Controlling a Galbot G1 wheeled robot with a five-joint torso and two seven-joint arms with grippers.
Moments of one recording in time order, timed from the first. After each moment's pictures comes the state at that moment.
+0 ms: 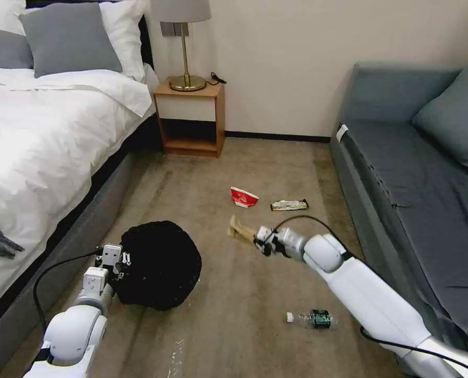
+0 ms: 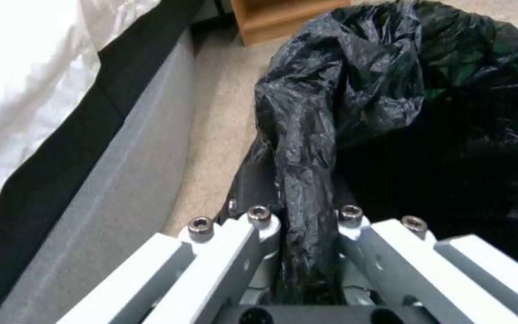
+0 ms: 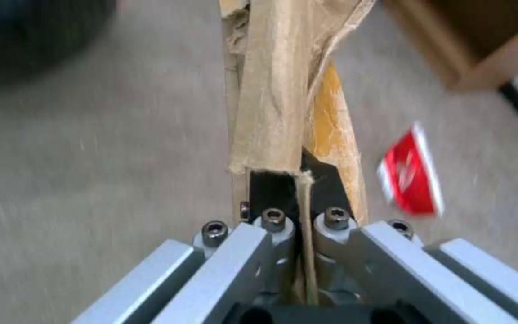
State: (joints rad) left arm 1.40 -1.19 -0.65 -1.94 -0.08 0.36 0.02; right arm -0.63 1.05 -0.14 1.49 0.07 -0.29 -0.52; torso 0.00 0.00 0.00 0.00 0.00
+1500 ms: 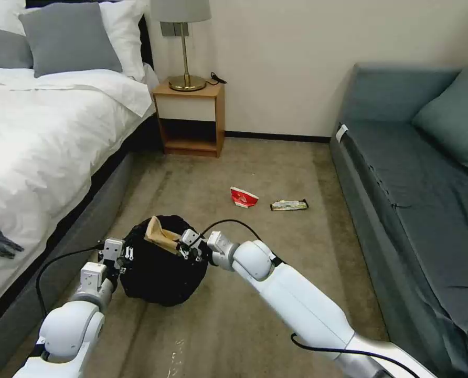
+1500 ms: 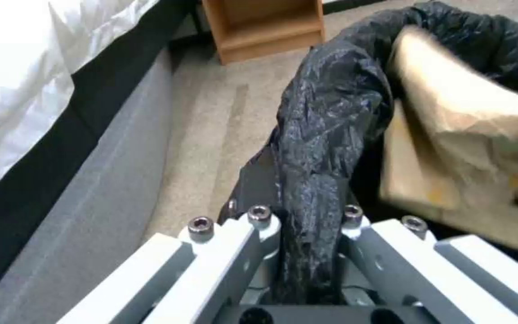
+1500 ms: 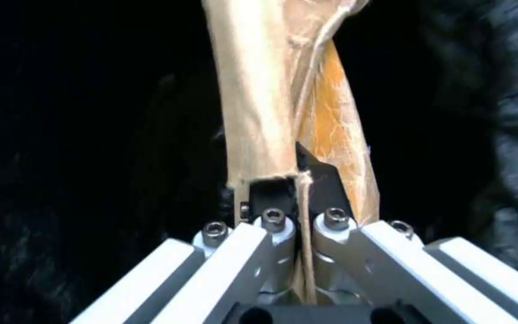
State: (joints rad) left arm 1.40 -1.15 -0.63 -1.96 -0.16 0.34 0.03; right arm -0.67 1.38 -0.29 1.43 0.08 -0.30 -0.44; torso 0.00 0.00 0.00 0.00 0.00
